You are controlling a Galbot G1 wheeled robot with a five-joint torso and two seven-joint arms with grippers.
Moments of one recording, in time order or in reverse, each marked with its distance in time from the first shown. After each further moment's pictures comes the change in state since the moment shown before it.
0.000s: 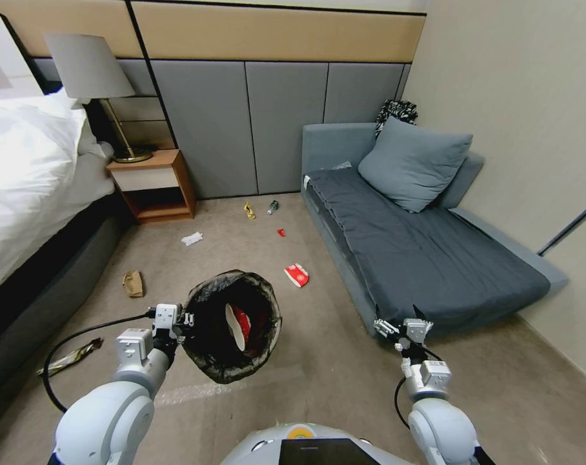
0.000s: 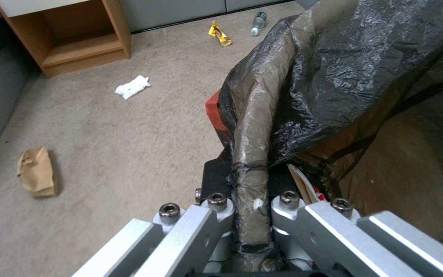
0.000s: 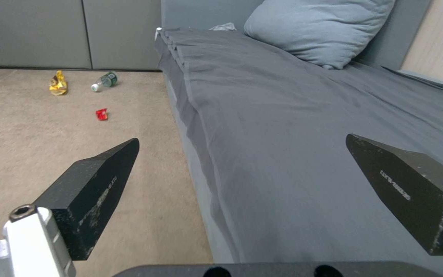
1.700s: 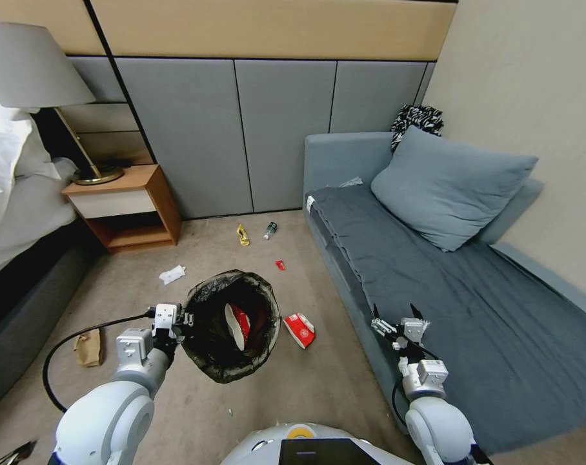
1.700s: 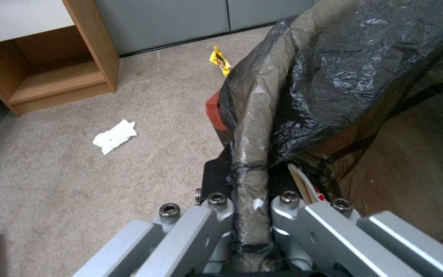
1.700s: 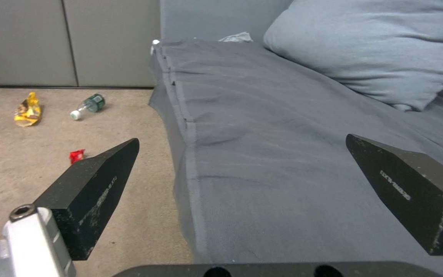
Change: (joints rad) left arm 0.000 0.000 -0.005 0.000 -0.003 -0.002 -0.005; right arm 0.025 -0.014 -0.007 -0.007 0.006 -0.011 -0.012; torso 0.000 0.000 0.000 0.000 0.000
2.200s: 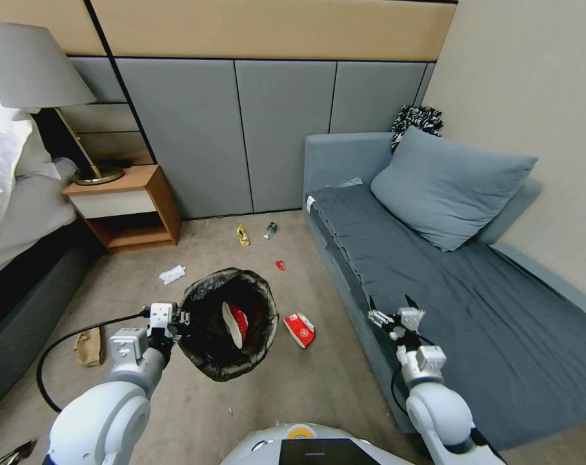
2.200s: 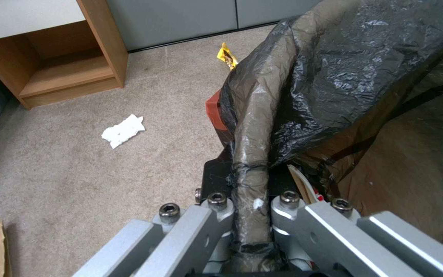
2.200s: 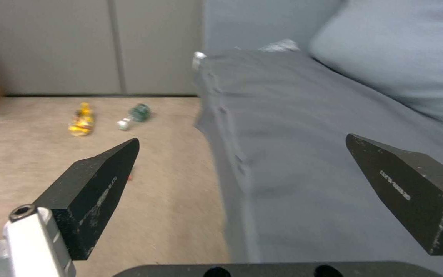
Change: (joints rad) left arm 0.021 0.001 -0.032 -0.015 -0.028 0.008 -0.011; right arm 0.209 -0.204 -0.110 0.016 0.207 -0.165 0.030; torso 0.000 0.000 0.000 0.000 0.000
